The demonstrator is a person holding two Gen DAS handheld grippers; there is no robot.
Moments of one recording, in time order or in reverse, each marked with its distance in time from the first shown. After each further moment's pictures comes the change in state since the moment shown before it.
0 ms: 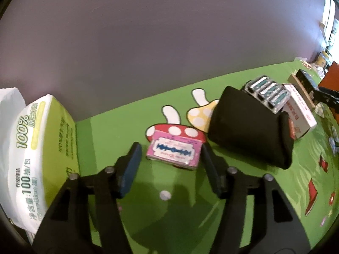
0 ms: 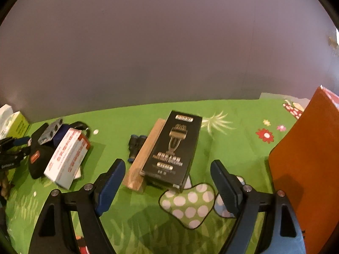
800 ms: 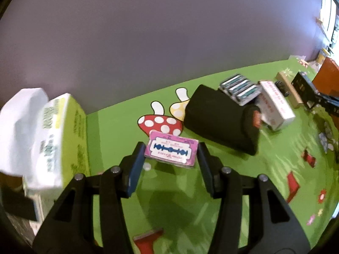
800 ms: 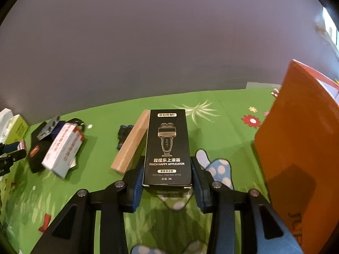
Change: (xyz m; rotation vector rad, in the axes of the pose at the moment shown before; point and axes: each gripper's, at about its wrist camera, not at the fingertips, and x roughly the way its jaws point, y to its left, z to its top) left arm -0.063 -0.030 -0.038 -0.005 -0.017 0.072; right arm -0.030 -0.028 -0.027 0.044 -0.007 0.030
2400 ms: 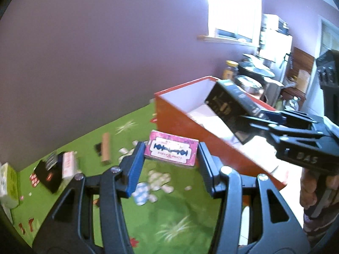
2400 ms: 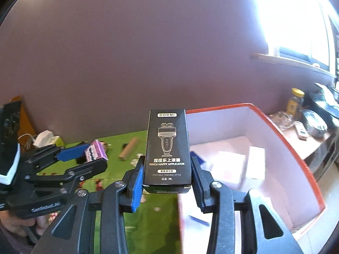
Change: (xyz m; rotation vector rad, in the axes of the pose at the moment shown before) left arm -0.121 -0.343 0.069 0.243 -0.288 -0.352; right arm -0.225 -0.107 -0.049 0.058 -0.251 0.027
